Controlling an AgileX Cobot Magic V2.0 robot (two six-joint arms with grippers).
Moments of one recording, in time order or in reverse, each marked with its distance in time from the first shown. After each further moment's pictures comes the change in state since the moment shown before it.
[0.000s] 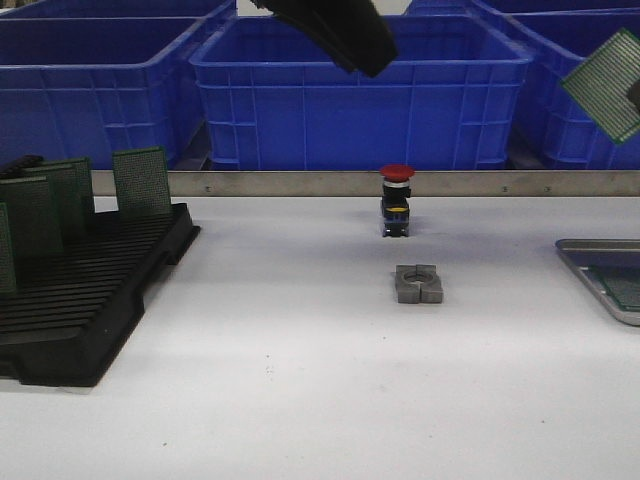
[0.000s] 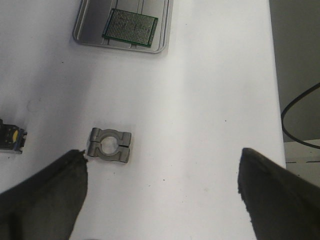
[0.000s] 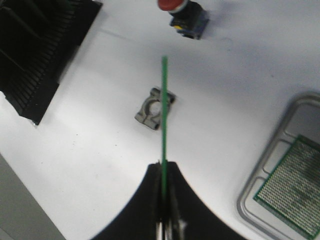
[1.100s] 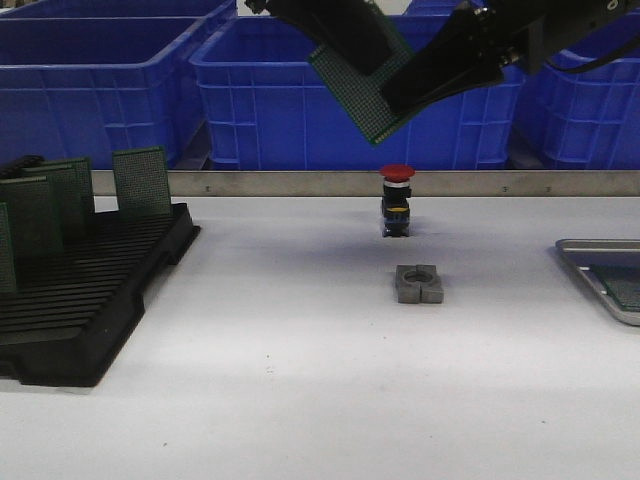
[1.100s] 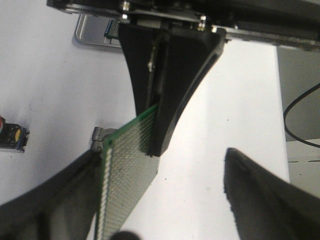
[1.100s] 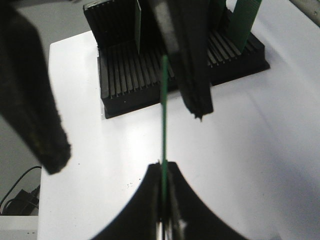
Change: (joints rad) left arm 0.000 0.000 0.000 0.004 -0.002 0.000; right arm 0.479 0.052 0.000 0.240 -0.113 -0.594
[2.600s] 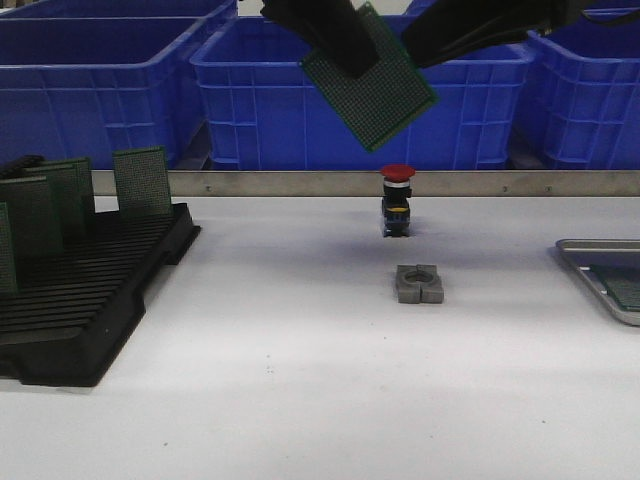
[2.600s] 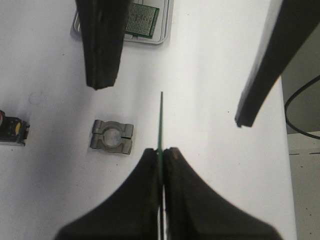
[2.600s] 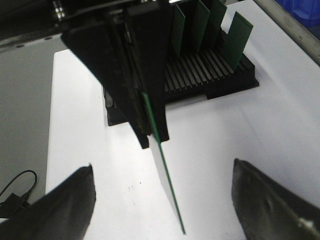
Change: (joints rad) left arm 0.000 -0.002 0.000 0.022 0.010 0.000; right arm -0.047 -0.077 0.000 -0.006 0.047 -0.001
